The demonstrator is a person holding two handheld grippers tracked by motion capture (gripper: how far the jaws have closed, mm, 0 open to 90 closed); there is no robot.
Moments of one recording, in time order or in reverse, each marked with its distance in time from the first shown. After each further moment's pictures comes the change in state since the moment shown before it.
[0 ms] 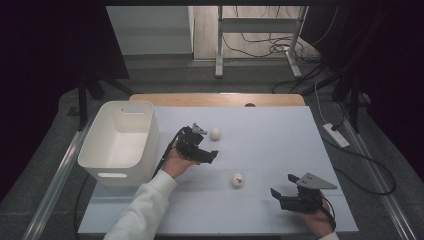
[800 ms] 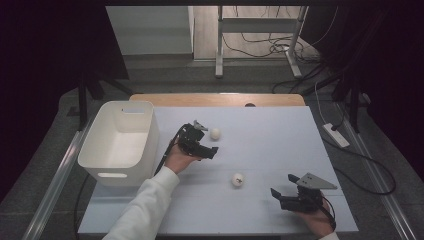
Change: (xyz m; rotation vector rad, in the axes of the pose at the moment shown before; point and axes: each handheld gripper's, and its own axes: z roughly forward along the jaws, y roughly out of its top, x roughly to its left) left arm 0.012 0.005 0.016 0.013 0.021 -0.027; right arm 0.000 0.000 0.000 0.000 -0.001 0.002
